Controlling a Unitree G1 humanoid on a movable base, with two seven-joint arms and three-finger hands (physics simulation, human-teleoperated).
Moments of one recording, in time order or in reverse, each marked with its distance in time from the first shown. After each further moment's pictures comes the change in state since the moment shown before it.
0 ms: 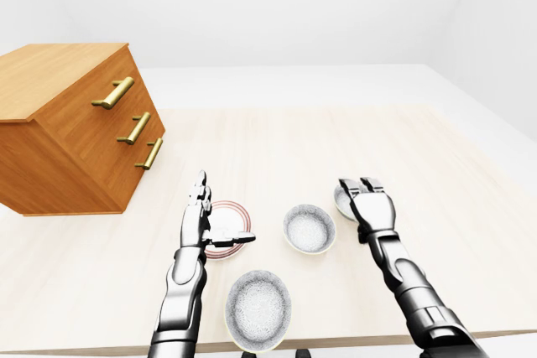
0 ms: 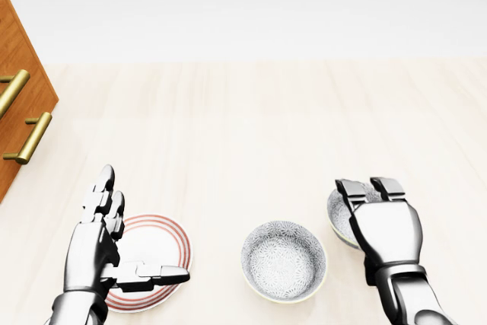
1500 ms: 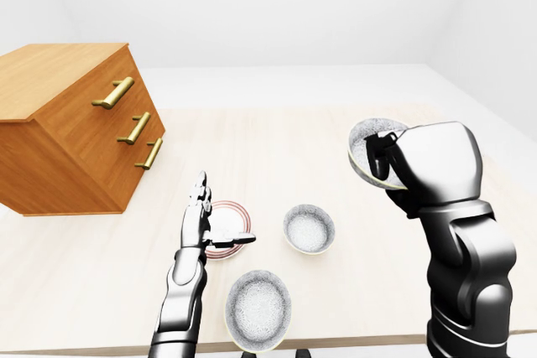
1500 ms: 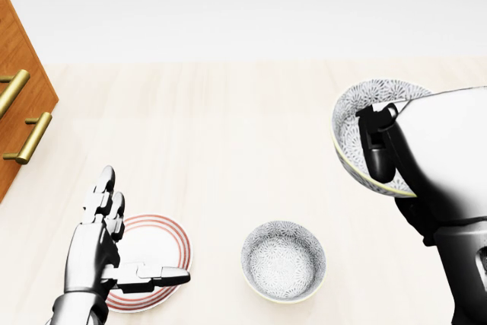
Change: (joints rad) left arm 0.006 -0.002 -0.003 -0.006 0.006 0.003 0.003; right arm 0.087 0.065 -0.180 -1.371 0.008 0.000 0.905
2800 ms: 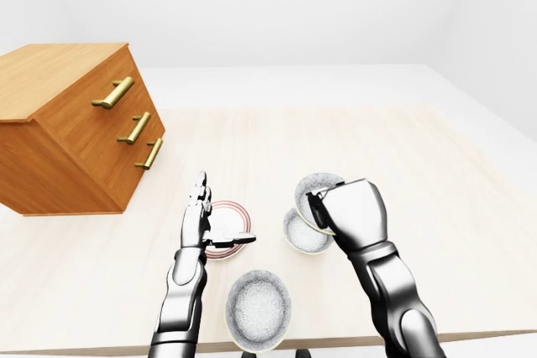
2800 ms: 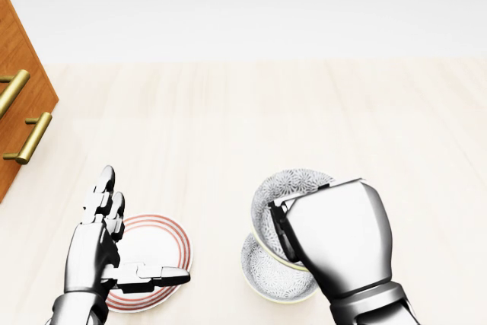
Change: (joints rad) left arm 0.001 0.000 -0.001 -0.005 0.001 0.005 0.001; right arm 0.287 0.148 0.346 0.166 -0.226 0.000 -0.299
